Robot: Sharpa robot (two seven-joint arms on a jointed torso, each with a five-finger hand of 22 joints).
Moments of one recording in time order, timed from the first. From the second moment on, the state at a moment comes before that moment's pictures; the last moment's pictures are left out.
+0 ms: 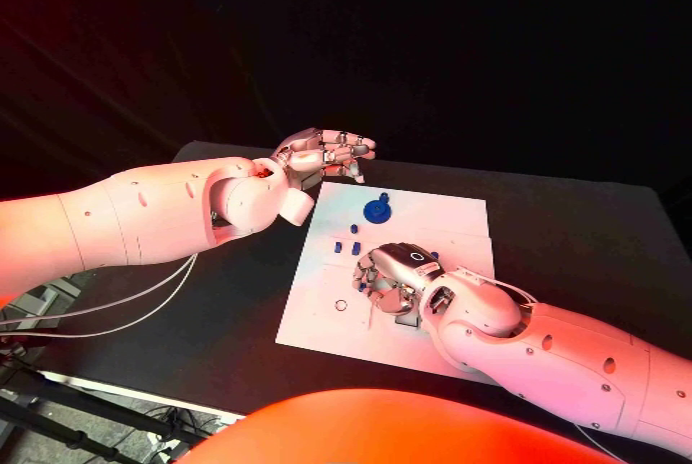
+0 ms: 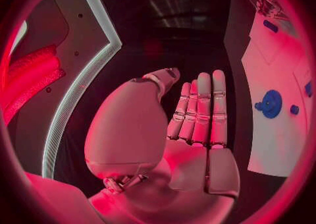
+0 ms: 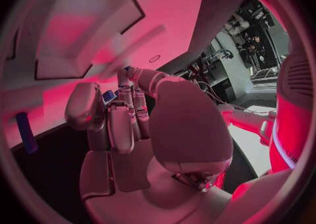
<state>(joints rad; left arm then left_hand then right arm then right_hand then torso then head) 1.12 -0.93 0.02 1.45 -0.01 -0.03 0.32 1.44 -0.23 0.50 0.17 0.25 0.81 0.21 0.31 0.37 0.83 0.16 0.51 0.18 0.88 0.09 1.03 0.42 0.18 0.80 0.19 0.81 0.63 0.98 -0.46 -0.12 1.49 -1.66 -0.35 -0.17 1.40 -0.18 0.66 0.02 0.15 1.03 0.11 0.45 0.27 1.22 0.08 0.22 0.11 1.47 -0.02 1.40 1.25 0.10 1.43 0.07 1.01 1.31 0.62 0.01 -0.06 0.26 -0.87</state>
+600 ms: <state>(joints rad) 1.12 -0.93 0.02 1.45 -0.02 -0.03 0.32 1.44 -0.23 0.50 0.16 0.25 0.81 0.21 0.31 0.37 0.83 0.16 0.51 0.17 0.88 0.09 1.03 0.42 0.18 0.80 0.19 0.81 0.63 0.98 -0.47 -0.13 1.50 -1.66 -0.38 -0.18 1.33 -0.23 0.62 0.01 0.16 0.88 0.15 0.32 0.24 1.05 0.11 0.11 0.07 1.47 0.02 1.34 1.15 0.10 1.35 0.11 0.80 1.31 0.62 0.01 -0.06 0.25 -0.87</state>
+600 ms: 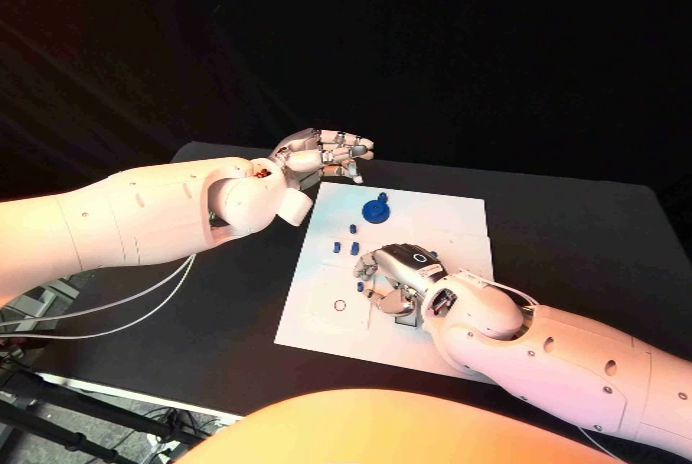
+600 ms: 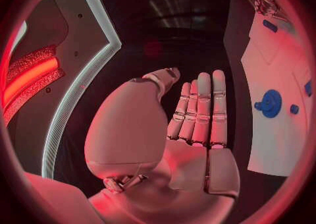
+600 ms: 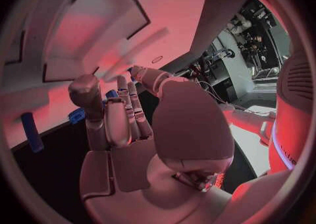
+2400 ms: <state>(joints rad) 1.12 -0.94 0.02 1.45 -0.03 -0.02 0.31 1.44 -0.23 0.49 0.17 0.25 0.81 0.21 0.31 0.37 0.83 0.16 0.51 0.17 0.88 0.09 1.03 0.42 0.18 0.80 0.19 0.81 0.62 1.10 -0.69 -0.09 1.54 -1.52 -0.24 -0.24 1.40 -0.19 0.37 0.09 0.15 0.90 0.16 0.26 0.25 0.96 0.11 0.26 0.07 1.46 0.03 1.37 1.16 0.12 1.37 0.12 0.81 1.31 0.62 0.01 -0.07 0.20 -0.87</state>
